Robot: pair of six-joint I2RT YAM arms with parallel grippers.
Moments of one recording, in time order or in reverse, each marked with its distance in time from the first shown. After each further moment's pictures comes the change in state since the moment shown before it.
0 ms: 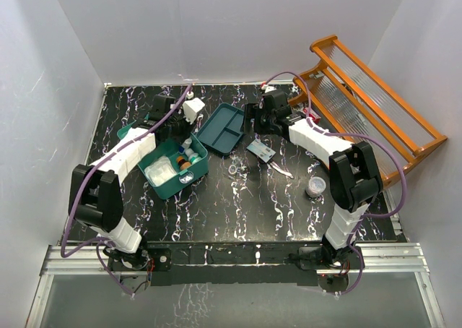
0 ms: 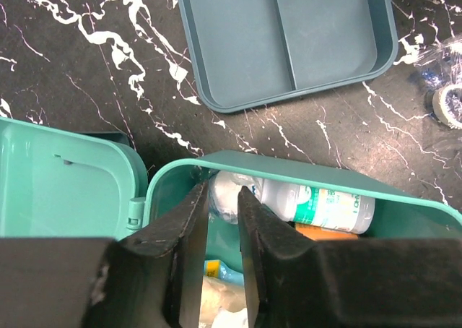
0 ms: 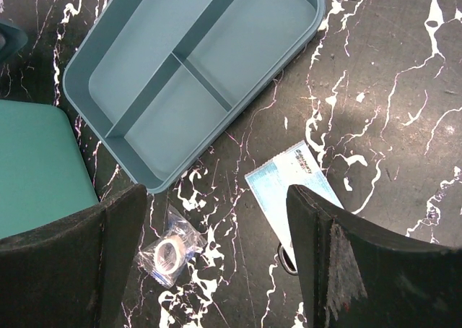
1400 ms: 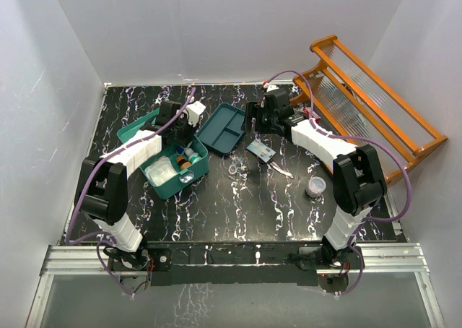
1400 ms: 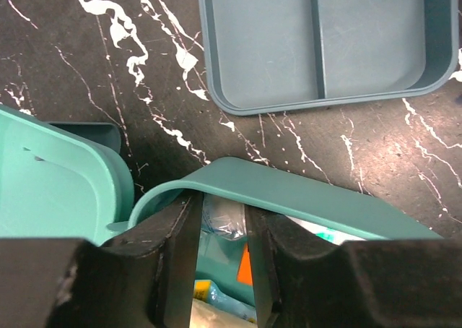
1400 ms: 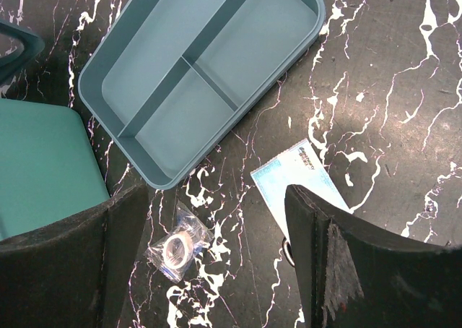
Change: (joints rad) left arm -0.026 0.073 -0.058 0.136 -0.114 -0.099; right arm 0.000 -0.042 -0.019 0.003 0.001 0.013
